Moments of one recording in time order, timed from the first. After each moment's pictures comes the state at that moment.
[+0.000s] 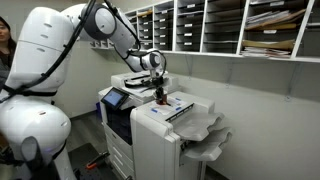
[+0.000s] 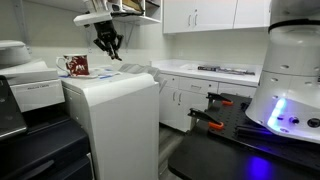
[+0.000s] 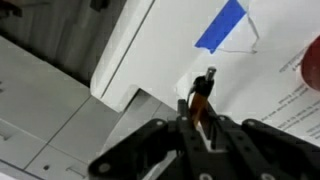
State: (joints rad) arm 0.23 0.41 -0.02 -1.81 -0.32 2.12 1.40
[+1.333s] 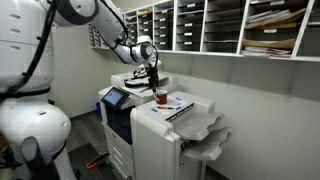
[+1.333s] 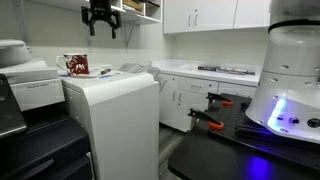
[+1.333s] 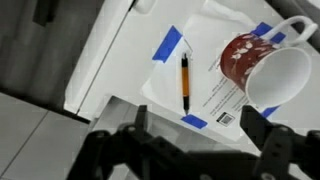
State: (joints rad) arm 0.22 0.17 0.02 -1.98 -0.22 2.32 1.41
